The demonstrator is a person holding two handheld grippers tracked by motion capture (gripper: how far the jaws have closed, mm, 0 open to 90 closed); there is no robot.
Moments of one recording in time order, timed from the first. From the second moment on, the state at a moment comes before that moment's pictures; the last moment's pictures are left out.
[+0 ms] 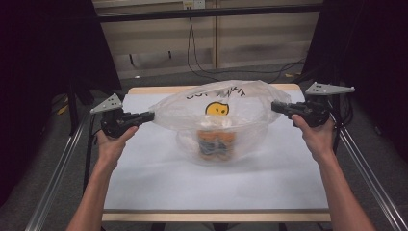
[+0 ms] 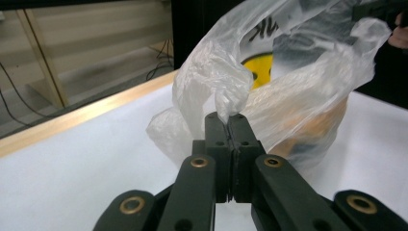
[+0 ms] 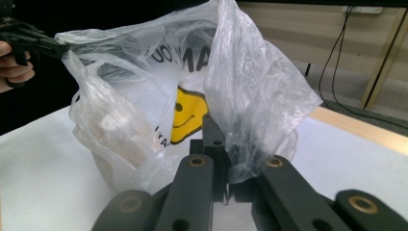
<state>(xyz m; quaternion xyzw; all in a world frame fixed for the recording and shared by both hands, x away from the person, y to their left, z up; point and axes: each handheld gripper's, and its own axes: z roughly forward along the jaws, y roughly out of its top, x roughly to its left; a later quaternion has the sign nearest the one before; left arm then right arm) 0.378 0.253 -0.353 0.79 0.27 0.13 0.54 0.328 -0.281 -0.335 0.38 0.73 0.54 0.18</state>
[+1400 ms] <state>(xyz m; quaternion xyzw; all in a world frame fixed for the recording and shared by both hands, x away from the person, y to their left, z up) 0.391 0.252 -0.440 0.86 0.30 0.08 0.40 0.331 -0.301 -0.444 0.46 0.78 0.42 0.11</state>
